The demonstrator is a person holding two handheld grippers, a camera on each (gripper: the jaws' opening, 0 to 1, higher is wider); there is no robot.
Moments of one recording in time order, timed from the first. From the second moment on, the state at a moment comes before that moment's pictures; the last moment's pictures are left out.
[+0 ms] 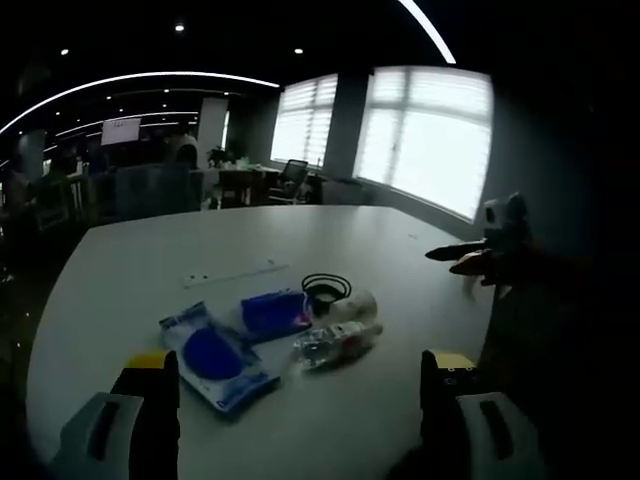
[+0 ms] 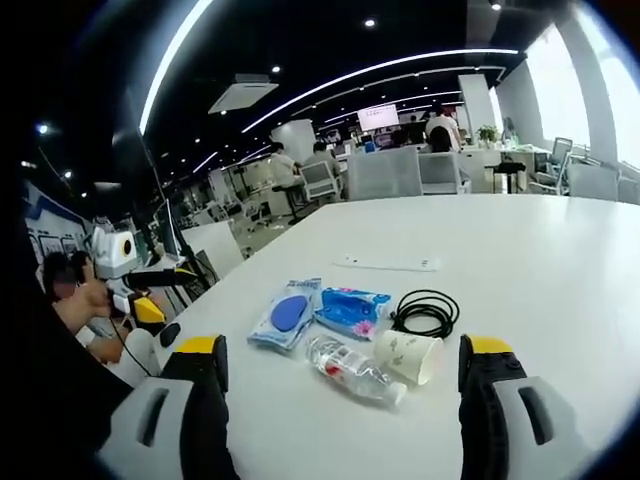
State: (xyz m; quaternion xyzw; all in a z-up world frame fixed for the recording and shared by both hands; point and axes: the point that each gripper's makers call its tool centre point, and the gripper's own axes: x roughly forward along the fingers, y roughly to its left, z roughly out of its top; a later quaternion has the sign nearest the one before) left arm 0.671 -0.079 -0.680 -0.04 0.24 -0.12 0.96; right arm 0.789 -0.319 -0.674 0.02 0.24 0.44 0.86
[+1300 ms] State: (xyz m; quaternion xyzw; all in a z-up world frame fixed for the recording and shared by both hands) left arm 0.665 -0.068 -0.691 -0.05 0.26 -0.07 0.96; right arm 0.789 -0.307 -0.686 -0.02 0.25 0.44 0.86
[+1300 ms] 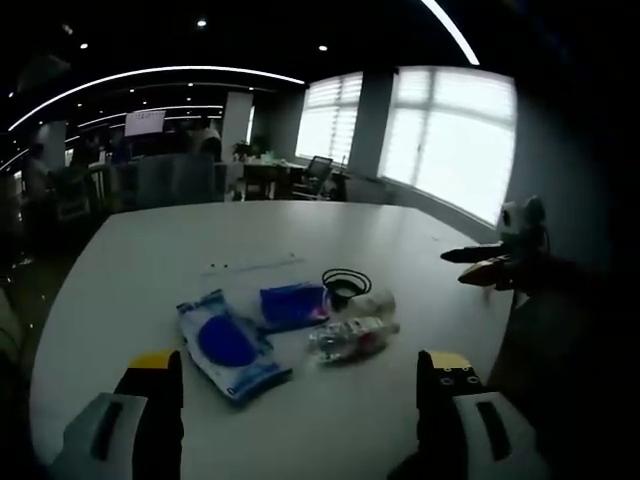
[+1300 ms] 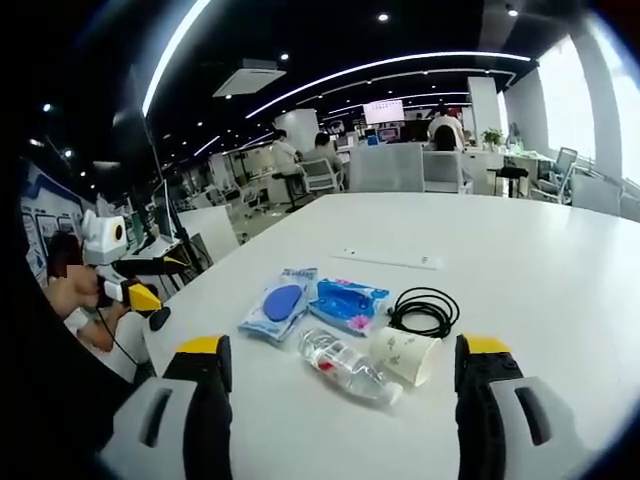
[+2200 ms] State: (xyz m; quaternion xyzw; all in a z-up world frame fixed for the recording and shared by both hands) left arm 0.661 -0.078 -0.708 -0.06 0.28 -0.05 0.96; right arm 0.791 -0.276 -0.684 -0.04 0.24 0.48 0.84
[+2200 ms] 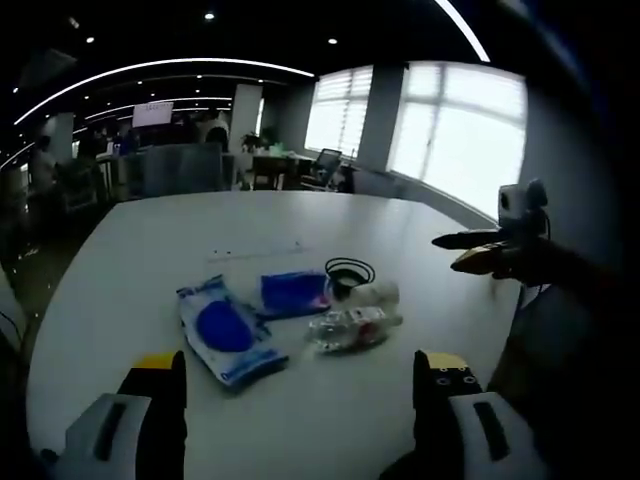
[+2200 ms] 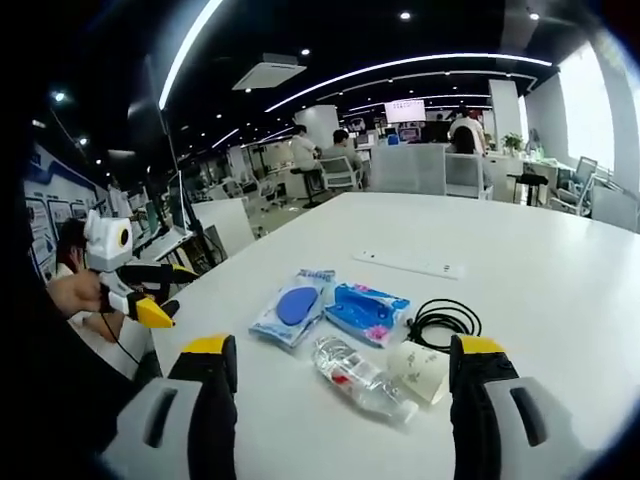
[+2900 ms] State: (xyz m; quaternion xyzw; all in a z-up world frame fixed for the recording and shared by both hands) left arm 0.656 -0.074 -0.713 -0.07 0.29 -0.01 0.95; right arm 0.803 -0.249 -0.674 -0.06 0.22 0.52 0.82
